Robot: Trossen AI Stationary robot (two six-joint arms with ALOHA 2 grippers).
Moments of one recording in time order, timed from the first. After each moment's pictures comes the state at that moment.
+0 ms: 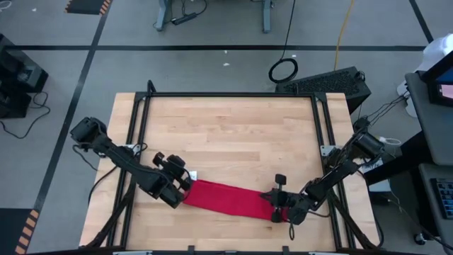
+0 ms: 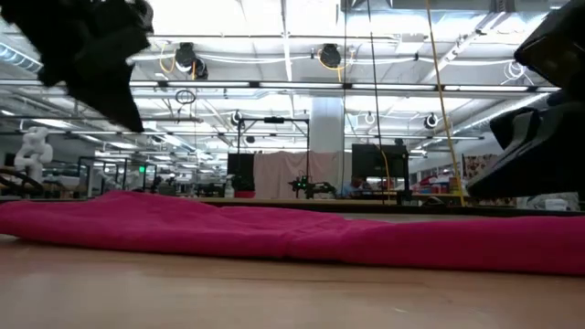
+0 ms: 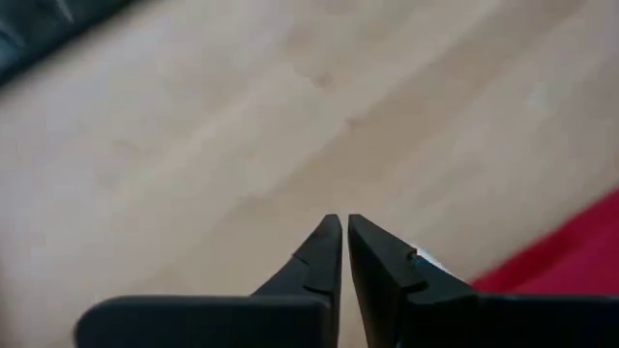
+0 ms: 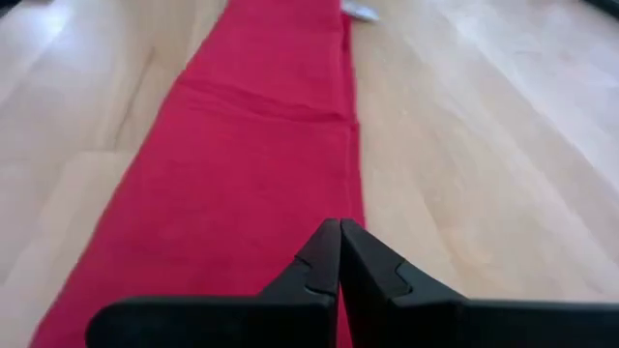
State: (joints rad) left arm -0.59 1.52 0.95 -1.03 -0.78 -1.44; right arm 0.79 1.74 0.55 0.41 0.83 0.55
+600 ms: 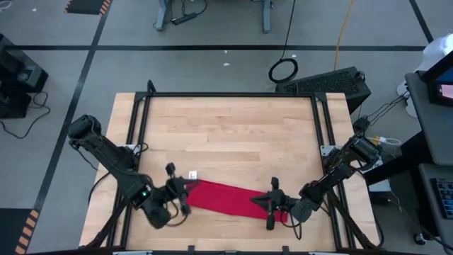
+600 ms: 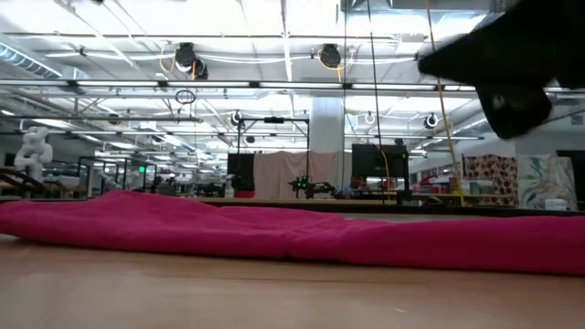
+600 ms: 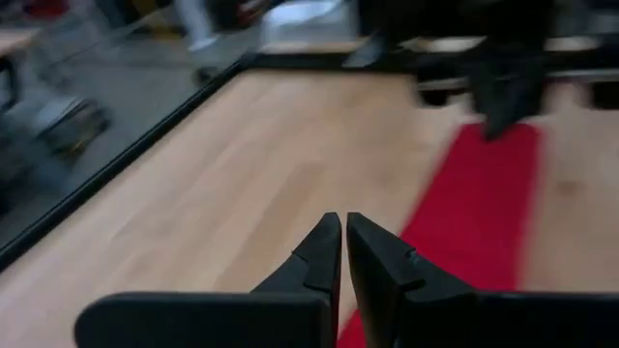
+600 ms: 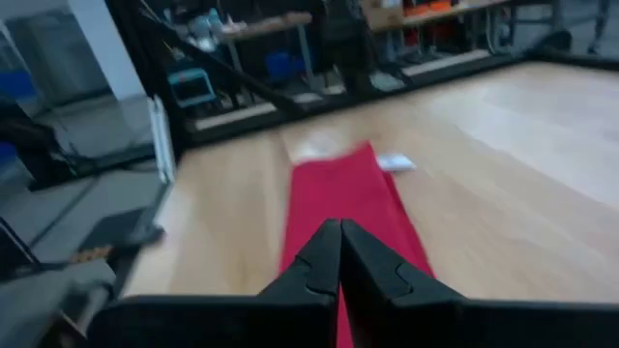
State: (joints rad) left arm -0.78 1.46 1.01 -0.39 -1.05 -0.63; right arm 0.77 1.80 0.60 0.96 0.92 0.47
